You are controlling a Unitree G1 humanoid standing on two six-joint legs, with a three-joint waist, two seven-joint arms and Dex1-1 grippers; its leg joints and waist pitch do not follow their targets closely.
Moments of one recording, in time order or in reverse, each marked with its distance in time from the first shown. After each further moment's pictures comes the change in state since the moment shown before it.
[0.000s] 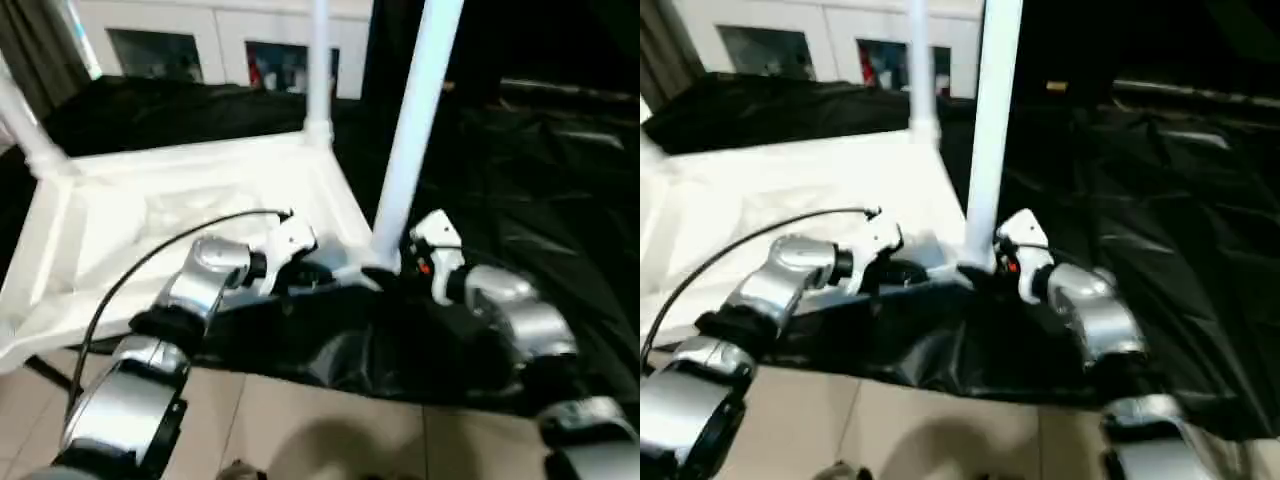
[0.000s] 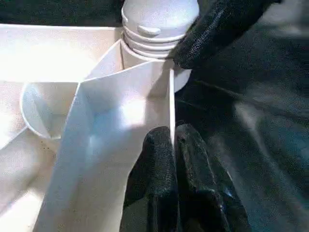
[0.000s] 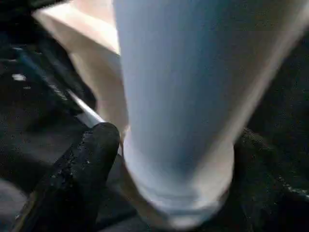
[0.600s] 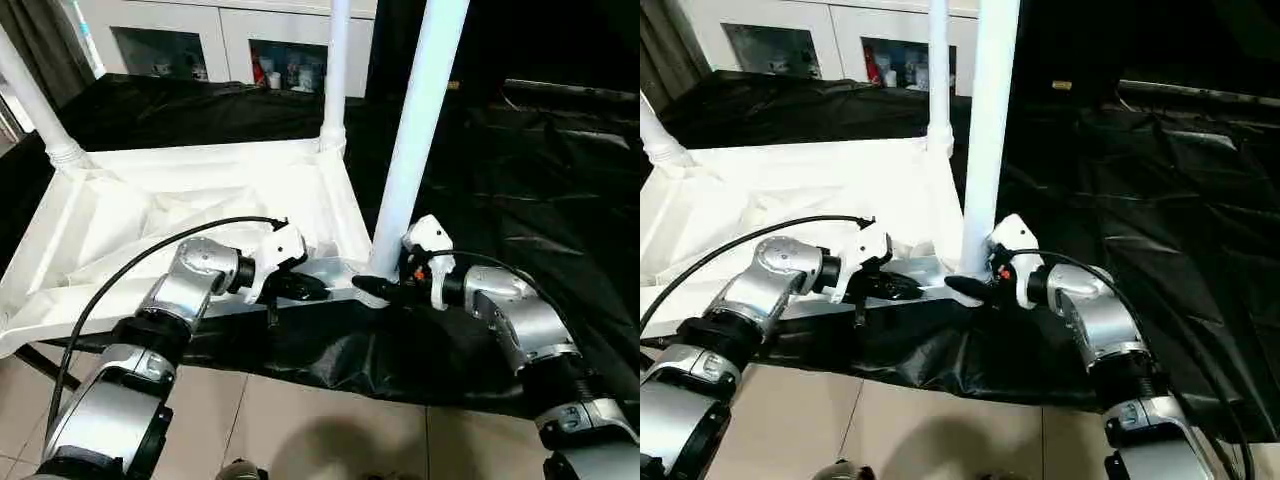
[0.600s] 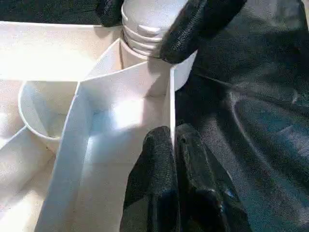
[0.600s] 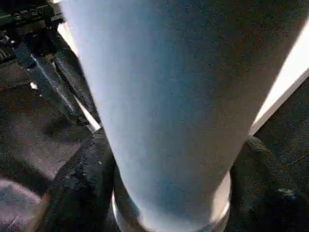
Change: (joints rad) left arm 0.018 0.039 -0.002 -0.026 -0.011 -0.003 -0.048; right arm 0.000 0.038 -0.001 -0.006 0.007 0.009 0.017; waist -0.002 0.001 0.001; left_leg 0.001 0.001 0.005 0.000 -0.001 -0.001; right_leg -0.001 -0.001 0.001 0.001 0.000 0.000
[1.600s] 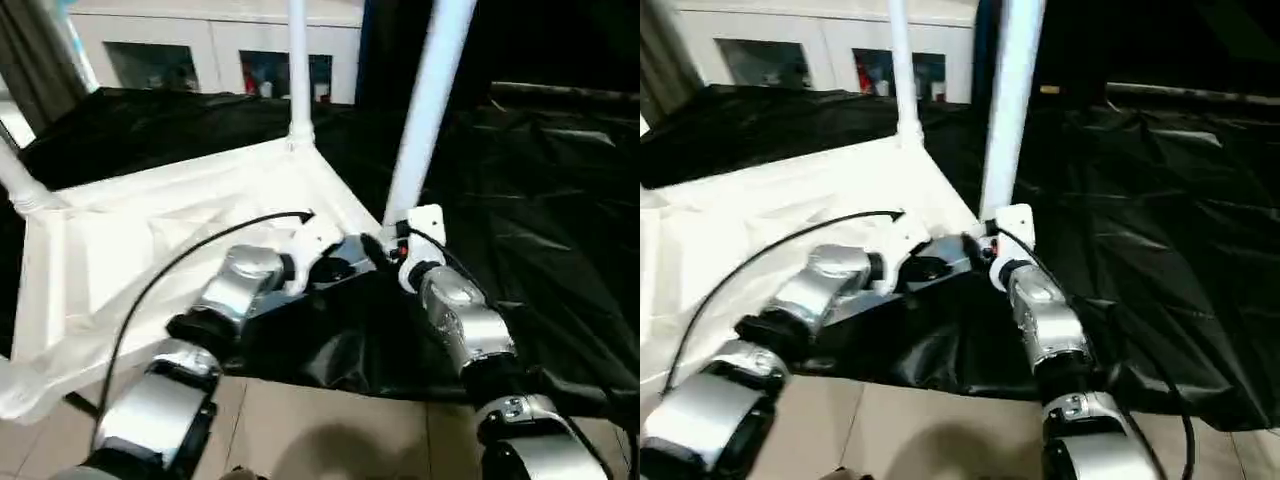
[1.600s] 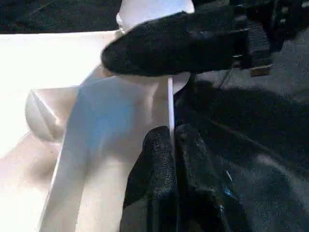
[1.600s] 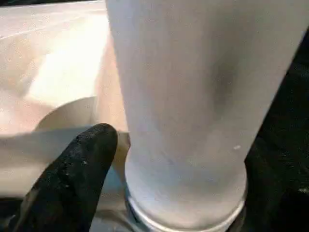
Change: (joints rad) left arm -0.048 -0.155 0.028 0.084 0.047 0.060 0.336; right arm -0.051 0.218 -0.137 0.161 -0.064 -0.074 -0.579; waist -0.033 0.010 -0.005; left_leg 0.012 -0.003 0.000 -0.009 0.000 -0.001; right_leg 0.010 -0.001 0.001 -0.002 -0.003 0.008
